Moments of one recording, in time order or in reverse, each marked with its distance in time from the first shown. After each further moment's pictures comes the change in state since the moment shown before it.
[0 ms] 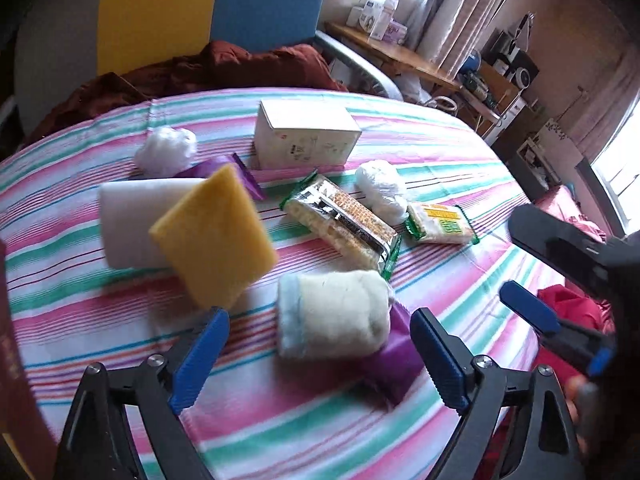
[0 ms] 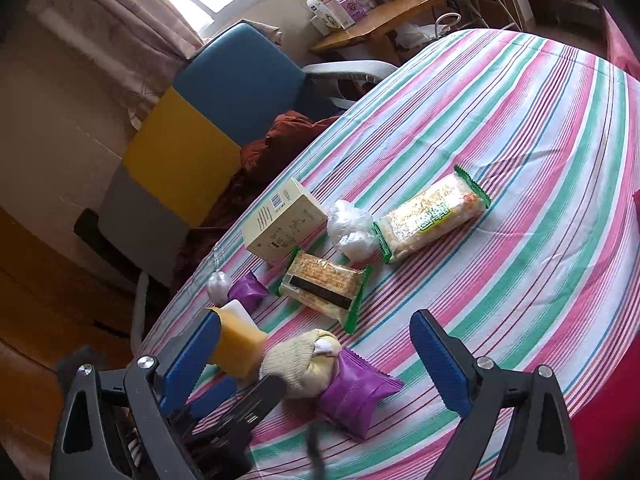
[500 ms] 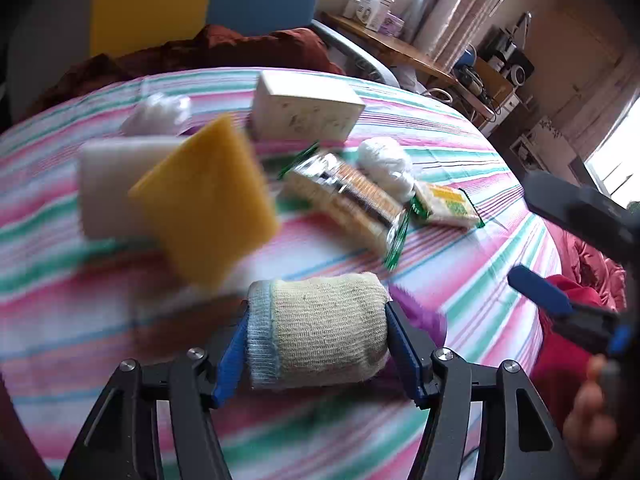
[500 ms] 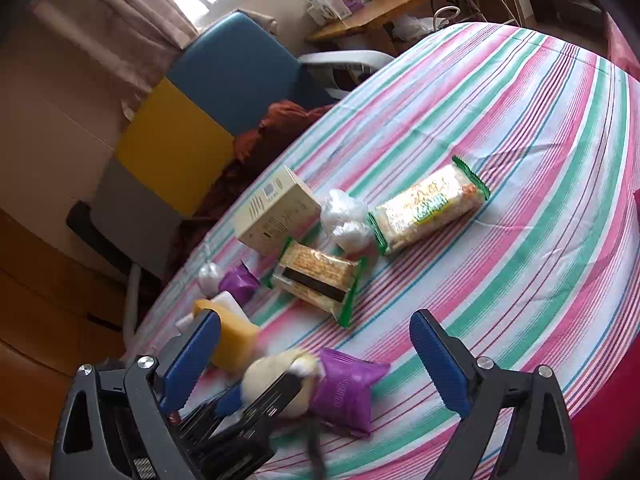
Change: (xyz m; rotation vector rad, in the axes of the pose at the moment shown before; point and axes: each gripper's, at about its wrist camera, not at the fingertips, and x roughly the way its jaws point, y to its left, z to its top) left arm 0.001 0.019 -0.024 -0.007 0.006 -0.054; right arm 0.009 0.002 -0.001 -0.014 0.045 -0.044
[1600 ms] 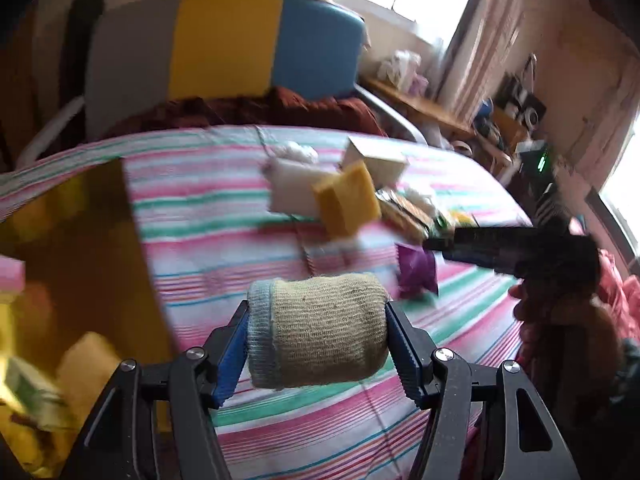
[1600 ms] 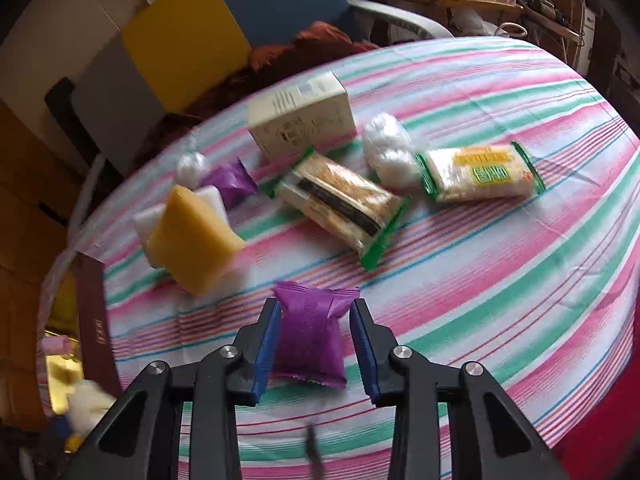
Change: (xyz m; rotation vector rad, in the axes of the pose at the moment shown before) left arm -0.137 0.053 -0.075 -0.042 -0.233 0.134; right arm 0.055 0.037 -0.038 -0.326 0.231 -0.191
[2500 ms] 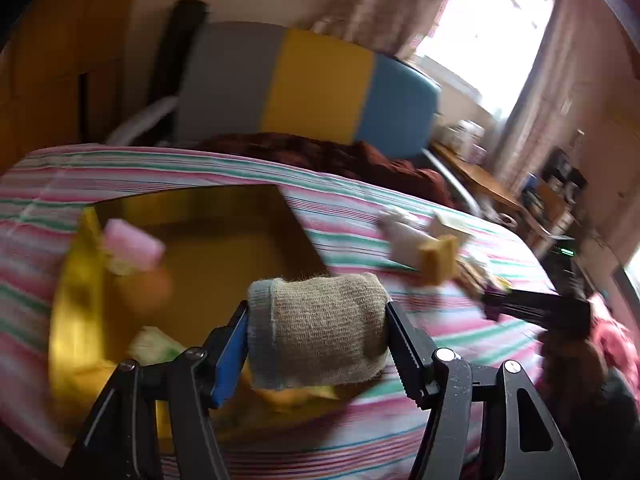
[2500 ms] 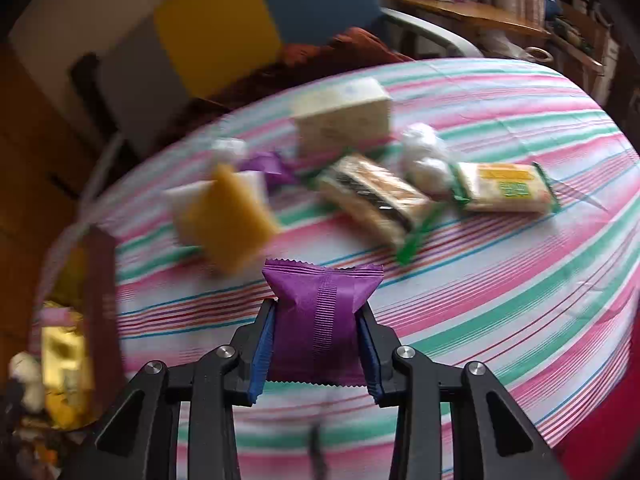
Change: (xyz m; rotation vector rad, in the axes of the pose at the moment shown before) left arm -0.100 0.114 -0.020 -0.197 -0.166 0.148; right arm -0.013 0.040 -0.016 -0.111 -0.044 0.068
